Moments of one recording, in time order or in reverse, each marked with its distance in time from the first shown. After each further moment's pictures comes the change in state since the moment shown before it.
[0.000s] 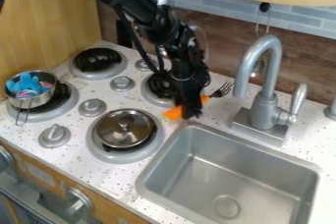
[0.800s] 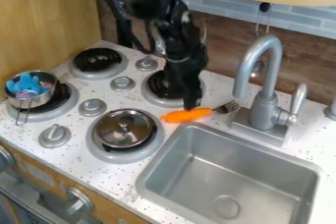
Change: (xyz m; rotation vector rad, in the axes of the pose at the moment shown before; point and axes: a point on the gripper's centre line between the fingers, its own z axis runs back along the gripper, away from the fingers) arm -0.017 0.020 0.051 0.032 -0.041 0.043
